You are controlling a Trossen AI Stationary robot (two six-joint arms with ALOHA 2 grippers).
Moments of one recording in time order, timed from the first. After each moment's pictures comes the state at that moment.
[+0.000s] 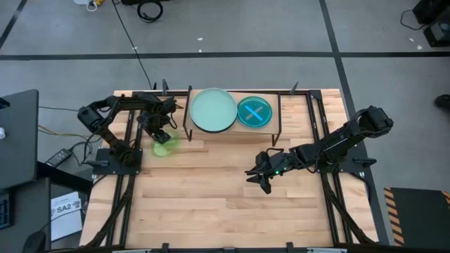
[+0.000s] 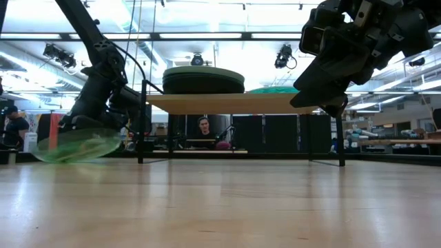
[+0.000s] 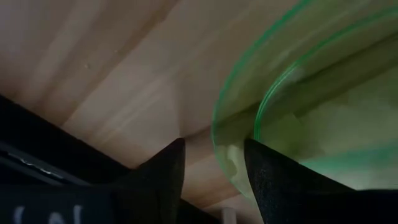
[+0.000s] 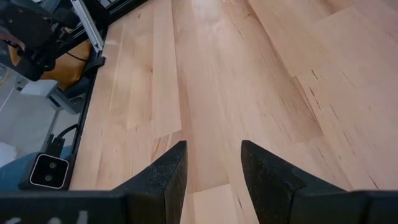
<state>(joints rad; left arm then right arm) 0.83 1.63 0.75 -0.97 -0.09 0.00 0.29 1.42 0.54 0.34 0.09 0.60</state>
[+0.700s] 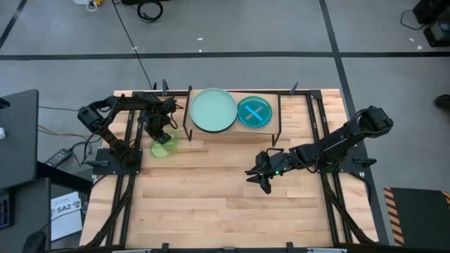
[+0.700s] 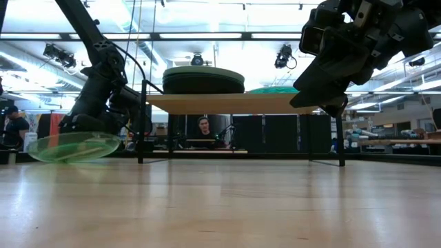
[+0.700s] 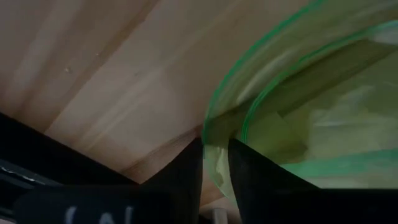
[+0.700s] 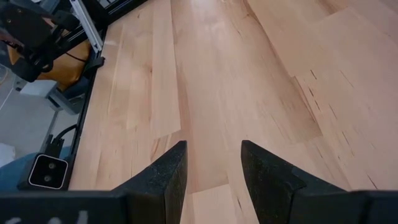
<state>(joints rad) 0.83 1.63 0.75 -0.96 -0.05 0.01 0.29 1.42 0.54 0.34 0.09 0.60</state>
